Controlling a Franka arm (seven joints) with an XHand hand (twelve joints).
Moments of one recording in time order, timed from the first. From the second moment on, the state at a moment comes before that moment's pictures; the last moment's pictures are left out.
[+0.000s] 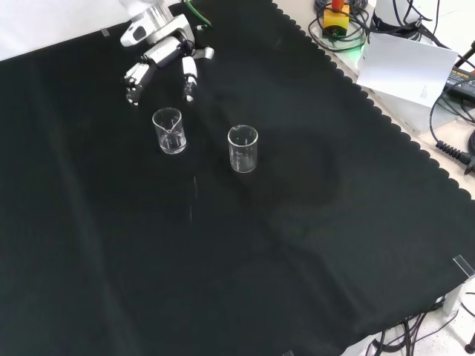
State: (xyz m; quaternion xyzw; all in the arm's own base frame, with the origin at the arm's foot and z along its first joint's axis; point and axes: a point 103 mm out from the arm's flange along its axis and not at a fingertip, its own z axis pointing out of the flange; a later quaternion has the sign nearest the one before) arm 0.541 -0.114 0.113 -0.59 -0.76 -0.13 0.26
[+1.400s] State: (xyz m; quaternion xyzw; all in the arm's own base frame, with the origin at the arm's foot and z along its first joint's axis) arm 0.558 -0.095 0.059 -0.54 -0.75 -0.19 0.32
